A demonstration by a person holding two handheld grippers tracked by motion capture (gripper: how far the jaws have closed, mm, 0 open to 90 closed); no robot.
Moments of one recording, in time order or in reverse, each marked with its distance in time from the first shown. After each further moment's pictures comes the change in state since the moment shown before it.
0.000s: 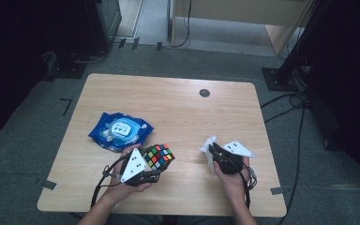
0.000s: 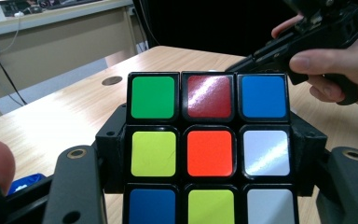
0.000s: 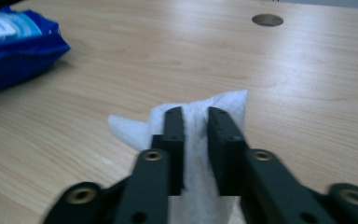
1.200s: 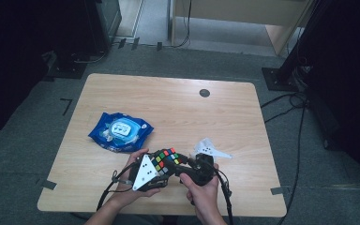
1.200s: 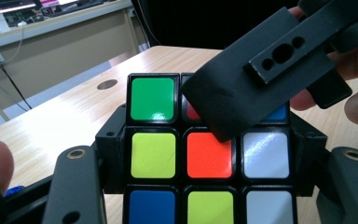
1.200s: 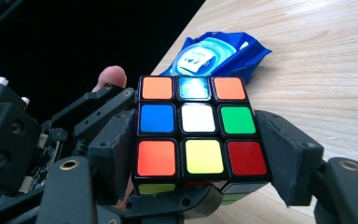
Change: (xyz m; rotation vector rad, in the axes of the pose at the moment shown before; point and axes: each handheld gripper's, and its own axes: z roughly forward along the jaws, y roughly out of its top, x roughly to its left) left arm -0.024 -0.001 0.013 0.002 0.014 0.050; right arm 0.100 0.024 -0.009 0.076 0.507 0.377
